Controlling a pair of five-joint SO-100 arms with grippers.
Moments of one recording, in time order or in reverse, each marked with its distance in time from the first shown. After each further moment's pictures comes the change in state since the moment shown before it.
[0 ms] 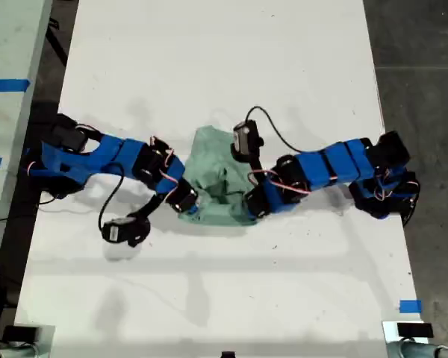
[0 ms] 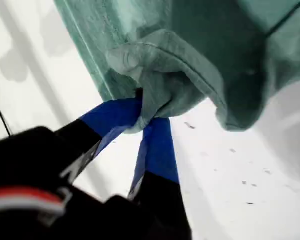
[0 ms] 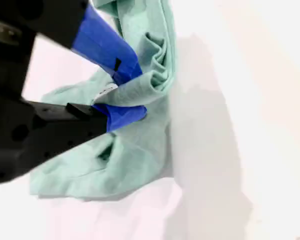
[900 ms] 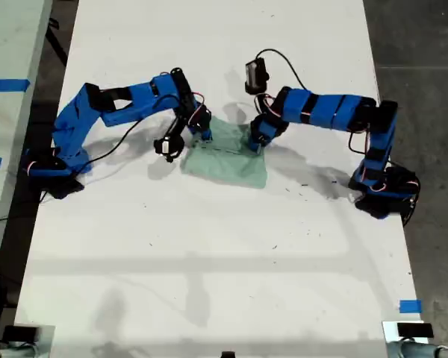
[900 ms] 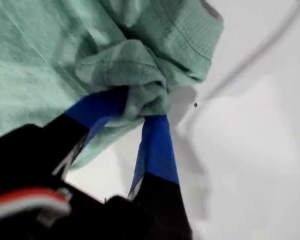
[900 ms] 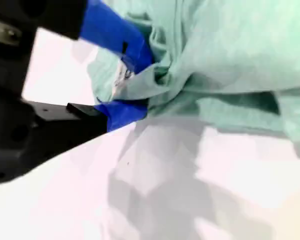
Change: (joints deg) arm 0 -41.0 -20.4 -3.0 -6.6 27.6; arm 1 41.9 -5.9 24.3 -21.4 -33.8
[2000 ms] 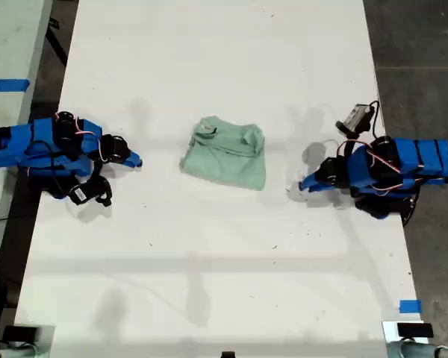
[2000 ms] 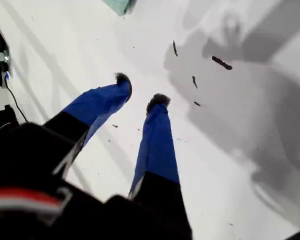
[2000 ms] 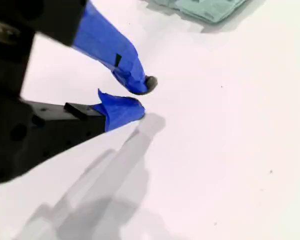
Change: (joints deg) arm 0 14.8 138.3 129.9 -16.0 -41.7; arm 1 -29.1 116.0 84.6 5.1 58.1
